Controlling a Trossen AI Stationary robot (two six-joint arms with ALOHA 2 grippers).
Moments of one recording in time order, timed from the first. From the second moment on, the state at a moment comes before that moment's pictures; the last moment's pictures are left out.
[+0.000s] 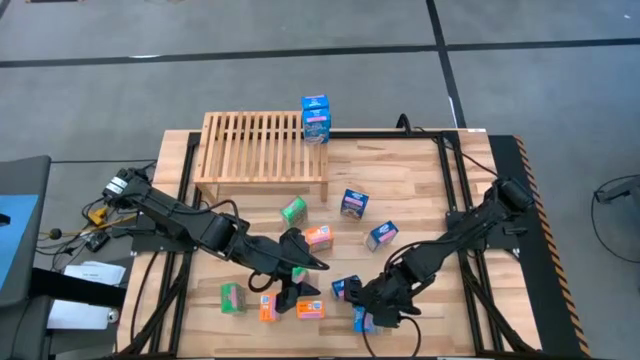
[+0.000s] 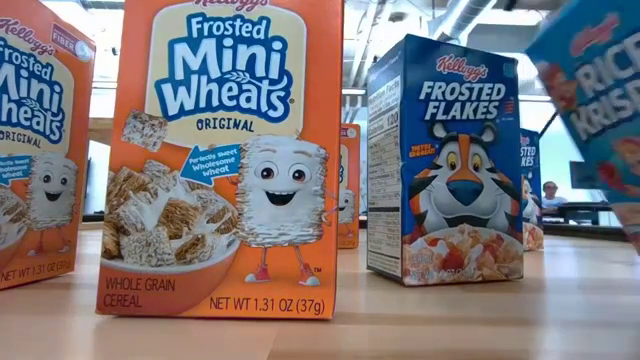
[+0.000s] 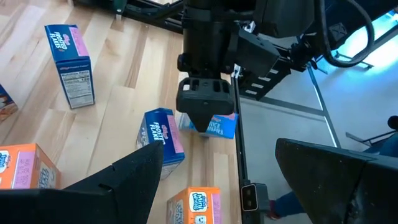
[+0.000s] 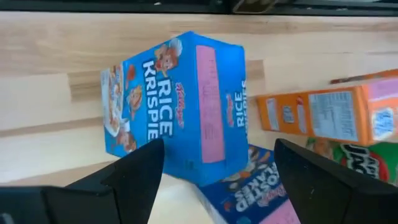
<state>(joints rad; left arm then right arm) -0.45 1.56 1.47 -0.40 -0.20 -0.55 0.57 1.72 1.32 -0.62 -0.05 -0.89</state>
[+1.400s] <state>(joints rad) -0.59 1.56 1.46 -0.53 -0.34 -0.81 0.67 1.77 1.10 -0.31 0.03 0.44</state>
